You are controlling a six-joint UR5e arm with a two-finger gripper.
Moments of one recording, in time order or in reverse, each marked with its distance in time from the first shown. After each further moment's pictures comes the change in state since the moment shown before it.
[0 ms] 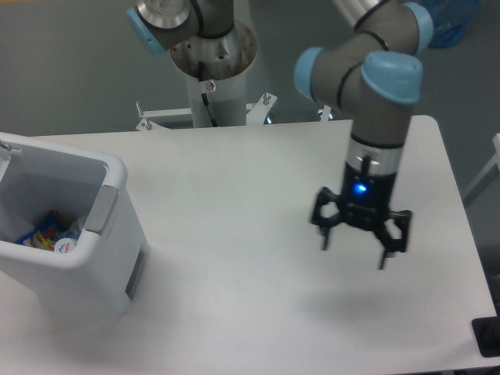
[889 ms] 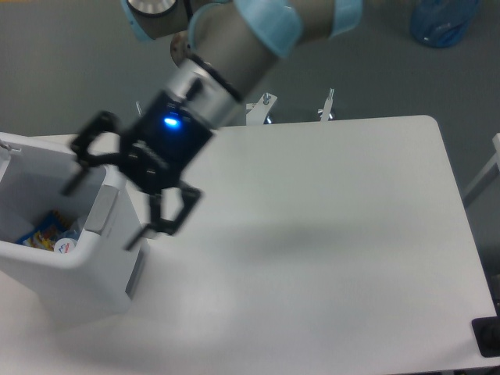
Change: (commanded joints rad) arm -0.175 0.193 -0.027 0.017 -0.891 -0.542
